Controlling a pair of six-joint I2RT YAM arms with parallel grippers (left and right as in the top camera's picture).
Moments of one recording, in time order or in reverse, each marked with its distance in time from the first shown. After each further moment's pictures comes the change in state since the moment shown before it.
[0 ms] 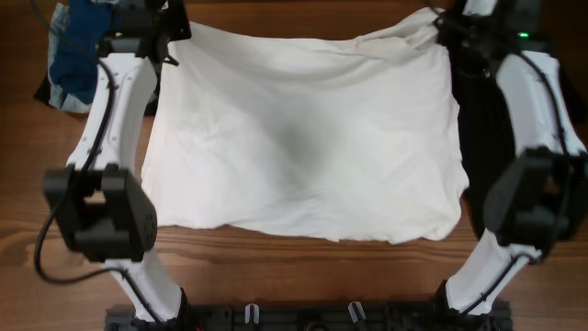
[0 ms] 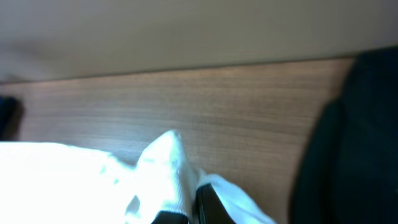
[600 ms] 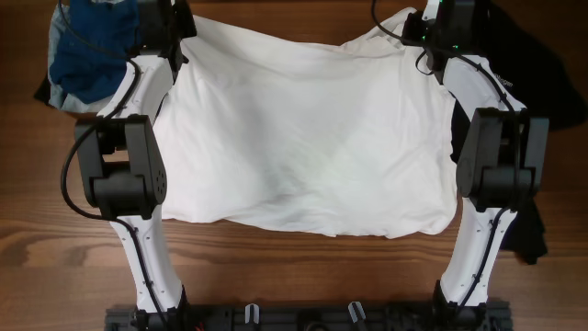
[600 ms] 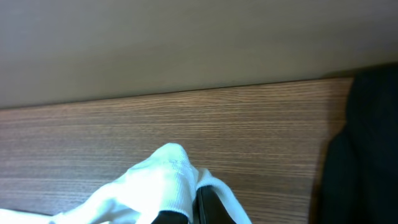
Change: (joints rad) left arm 0.031 0.288 0.000 0.444 -0.003 0.000; right arm 0.100 0.240 -0.002 0.382 0.306 0.073
